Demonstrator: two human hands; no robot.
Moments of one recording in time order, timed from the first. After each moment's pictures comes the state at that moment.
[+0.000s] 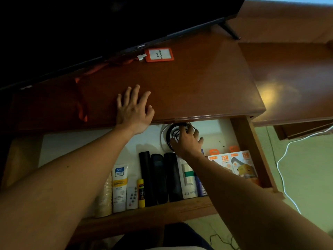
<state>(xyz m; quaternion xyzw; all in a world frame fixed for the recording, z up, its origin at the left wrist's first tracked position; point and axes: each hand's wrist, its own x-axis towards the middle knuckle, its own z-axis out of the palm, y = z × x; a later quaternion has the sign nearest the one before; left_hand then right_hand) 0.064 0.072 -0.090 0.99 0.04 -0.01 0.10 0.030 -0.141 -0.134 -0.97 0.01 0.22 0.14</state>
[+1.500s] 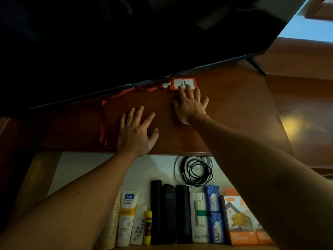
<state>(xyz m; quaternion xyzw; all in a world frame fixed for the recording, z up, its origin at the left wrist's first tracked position) 0.069 0.124 -0.096 0.99 0.08 0.05 0.10 0.221 -0.047 -0.057 -0.97 -0.19 0.08 0.08</state>
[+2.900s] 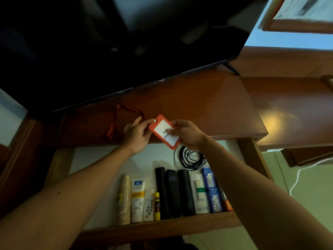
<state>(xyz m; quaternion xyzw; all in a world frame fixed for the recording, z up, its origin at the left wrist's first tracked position) 0.011 0.123 -0.040 0.95 0.05 -0.01 0.32 0.063 -0.085 -0.005 -0.68 -0.03 0.37 0.63</state>
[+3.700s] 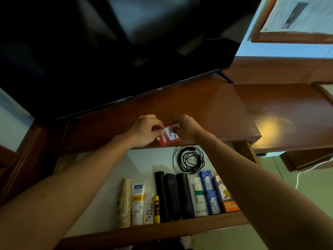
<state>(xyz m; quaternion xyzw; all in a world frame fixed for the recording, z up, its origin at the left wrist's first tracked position) 0.017 0.108 0.032 0.95 -0.11 0.00 0.30 0.079 -0.087 0.026 -0.91 -0.26 0.16 0.30</state>
